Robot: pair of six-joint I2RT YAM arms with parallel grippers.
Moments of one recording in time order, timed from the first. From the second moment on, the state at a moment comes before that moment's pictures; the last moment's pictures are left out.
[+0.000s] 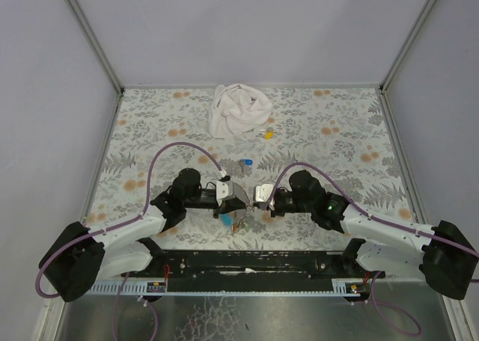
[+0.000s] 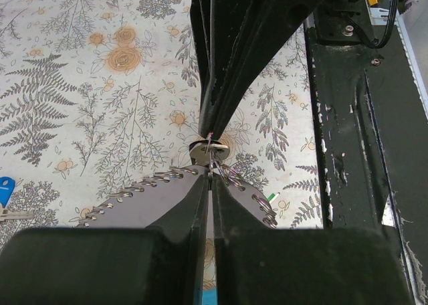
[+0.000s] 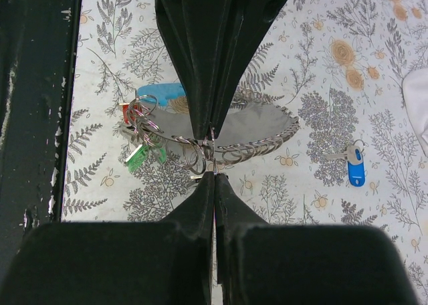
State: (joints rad) left arm -0.71 1.09 0.38 0.38 0.77 0.26; right arm 0.91 1.06 0.52 0.07 -0.43 -0.52
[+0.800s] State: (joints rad) left arm -0.71 1.08 0.38 0.39 0.75 0.26; right arm 0.91 1.05 0.52 0.07 -0.43 -0.52
